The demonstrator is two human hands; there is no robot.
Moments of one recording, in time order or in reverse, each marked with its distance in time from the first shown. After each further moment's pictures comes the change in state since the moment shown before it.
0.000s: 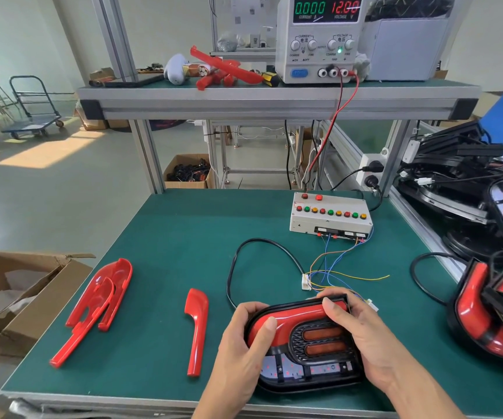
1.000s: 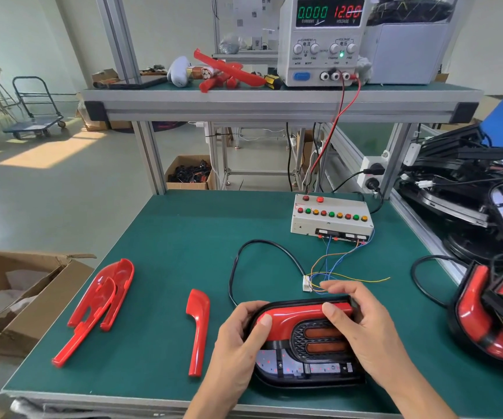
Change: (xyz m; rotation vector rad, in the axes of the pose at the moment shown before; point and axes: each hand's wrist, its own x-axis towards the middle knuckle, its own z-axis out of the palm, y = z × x) left_hand 0.008 -0.002 -0.005 -0.148 -0.030 -0.076; right_hand 0.000 0.005 -0.008 -0.494 0.109 -0.391
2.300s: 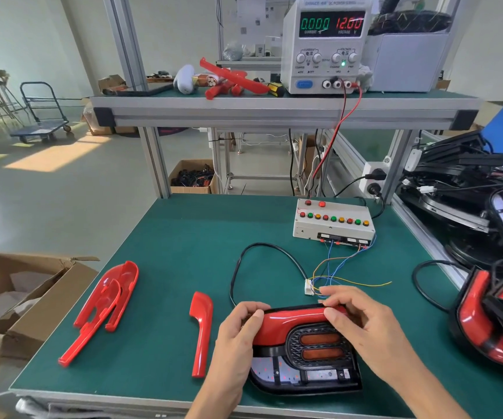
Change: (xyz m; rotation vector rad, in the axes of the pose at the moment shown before) left_hand 0.002 0.013 0.004 -0.021 0.155 -0.118; right_hand 0.002 -0.008 -0.011 -0.146 -0.104 -0.083
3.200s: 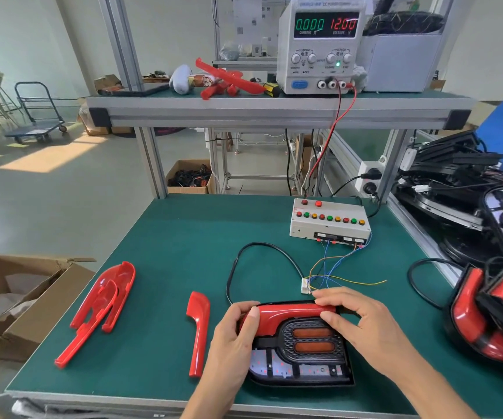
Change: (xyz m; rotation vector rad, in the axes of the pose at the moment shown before) left_hand -0.001 -0.002 -0.003 0.095 0.020 0.025; right_hand 0.006 0.005 -0.012 -0.288 -0.064 -0.098
